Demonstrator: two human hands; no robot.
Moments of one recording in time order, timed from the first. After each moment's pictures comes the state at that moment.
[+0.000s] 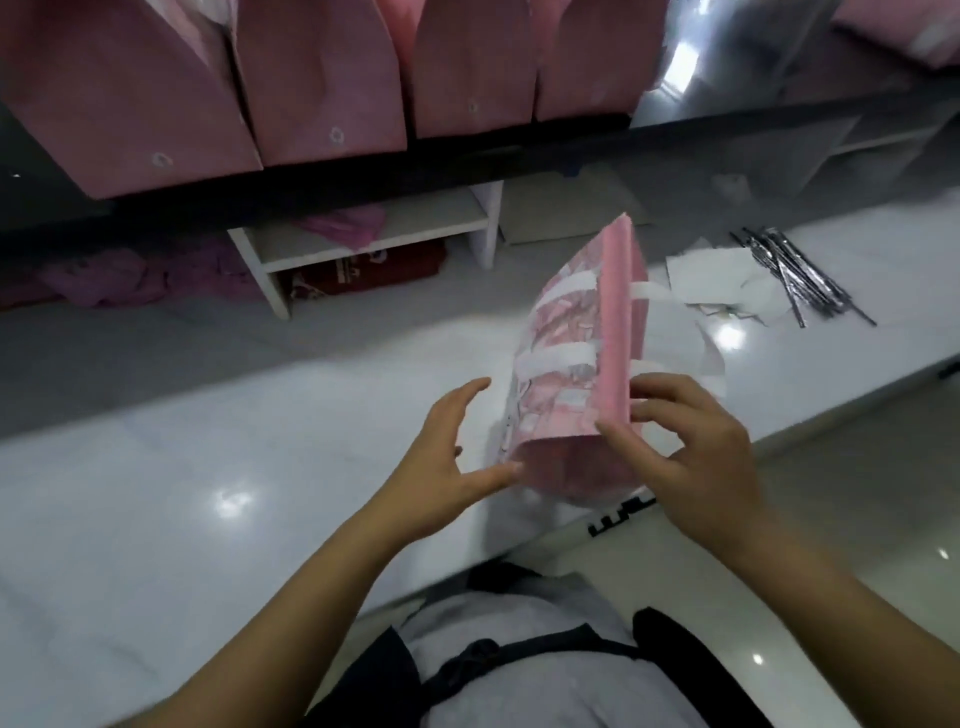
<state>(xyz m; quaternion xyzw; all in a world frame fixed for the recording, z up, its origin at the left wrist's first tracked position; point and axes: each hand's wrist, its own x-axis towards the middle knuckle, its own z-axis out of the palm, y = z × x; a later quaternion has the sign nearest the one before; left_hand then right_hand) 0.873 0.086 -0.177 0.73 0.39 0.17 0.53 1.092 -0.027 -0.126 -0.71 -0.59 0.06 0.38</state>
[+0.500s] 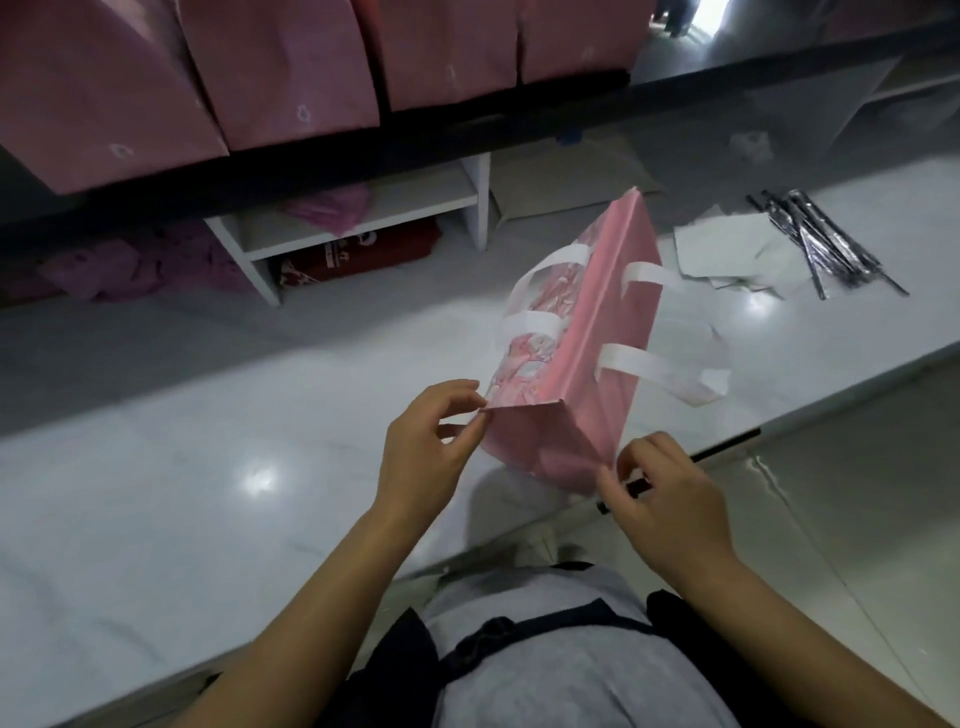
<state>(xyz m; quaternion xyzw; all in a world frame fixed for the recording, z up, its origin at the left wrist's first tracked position) 0.902 0.078 -0.186 0.72 0.45 0.35 0.40 1.102 -0.056 -0.199 -0.80 -0.53 0.05 0.28</state>
